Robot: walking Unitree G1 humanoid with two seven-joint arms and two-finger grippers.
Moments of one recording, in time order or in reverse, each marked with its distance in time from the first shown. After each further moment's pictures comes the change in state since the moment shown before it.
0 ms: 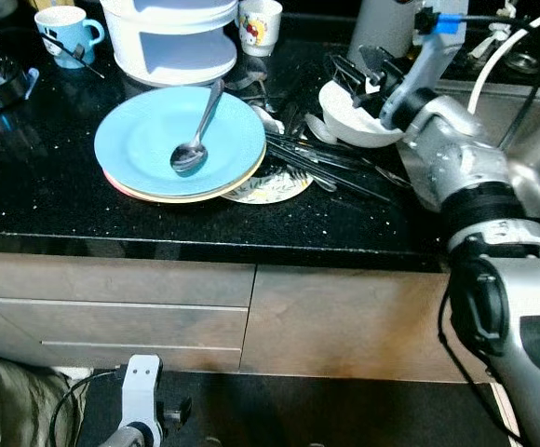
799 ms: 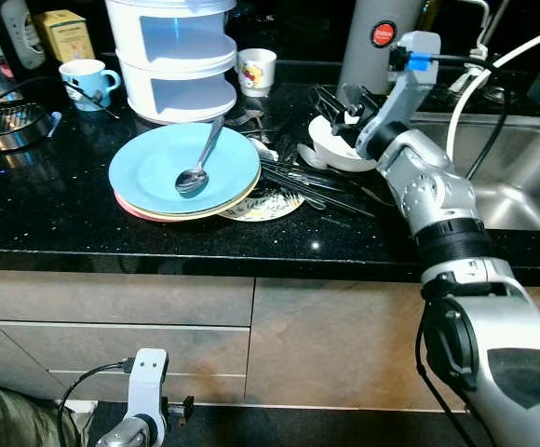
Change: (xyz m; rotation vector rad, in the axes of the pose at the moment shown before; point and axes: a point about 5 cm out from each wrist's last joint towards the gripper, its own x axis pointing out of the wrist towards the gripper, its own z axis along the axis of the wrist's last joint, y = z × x) left arm 0.007 0.002 0.013 0.014 0.043 0.019; right arm 0.012 0.014 -0.046 0.218 0.082 -0.395
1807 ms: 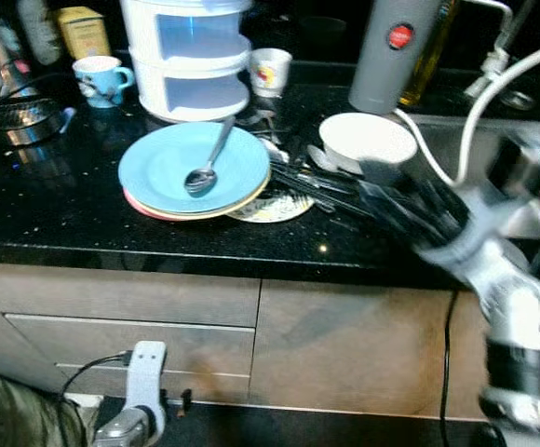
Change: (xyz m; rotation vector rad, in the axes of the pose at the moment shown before) left arm 0.005 -0.003 0.010 0.014 0.021 0.000; right arm -0.103 0.018 -0.006 0.184 -0.185 0.718
